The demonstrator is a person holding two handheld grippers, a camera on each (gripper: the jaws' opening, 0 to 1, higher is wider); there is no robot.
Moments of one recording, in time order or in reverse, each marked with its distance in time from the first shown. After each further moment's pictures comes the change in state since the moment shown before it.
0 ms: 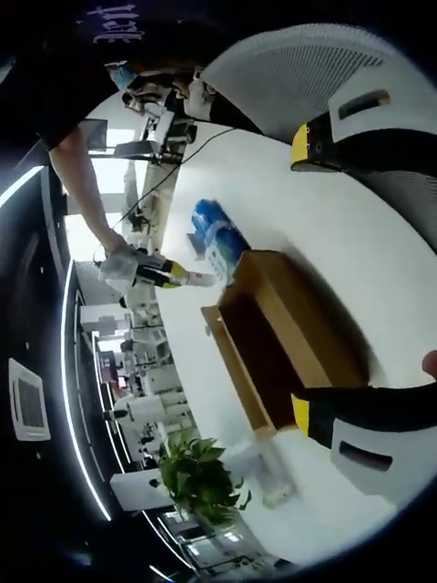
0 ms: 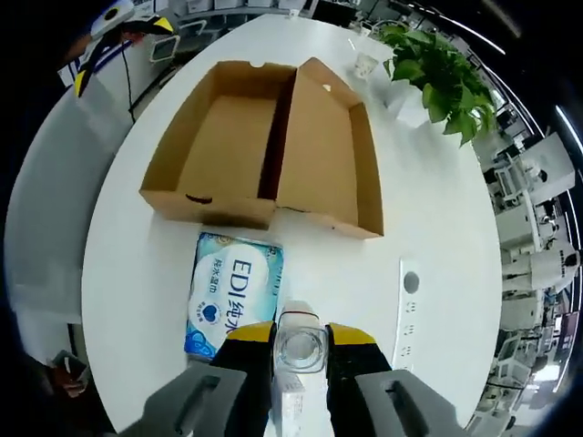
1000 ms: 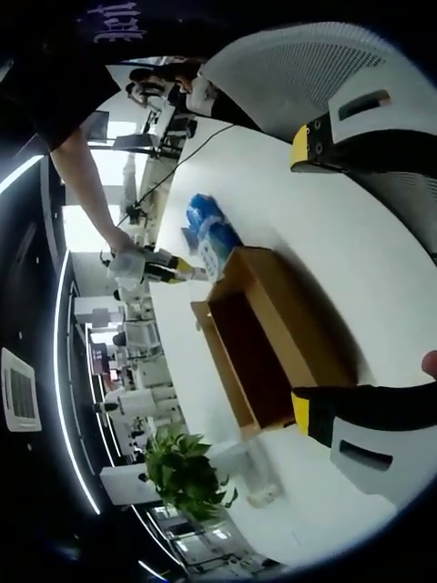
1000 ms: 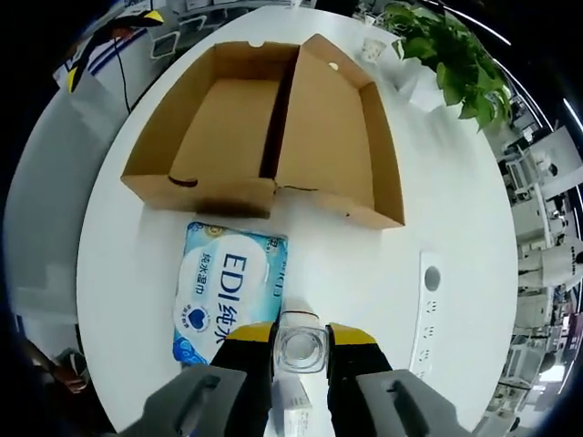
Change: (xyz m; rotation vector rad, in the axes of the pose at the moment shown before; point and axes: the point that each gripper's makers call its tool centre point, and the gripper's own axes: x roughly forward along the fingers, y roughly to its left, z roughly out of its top) left arm 0.002 0.002 -0.013 -0.033 0.022 0.023; right arm 0.033 0.006 -0.008 0.005 0.037 0.057
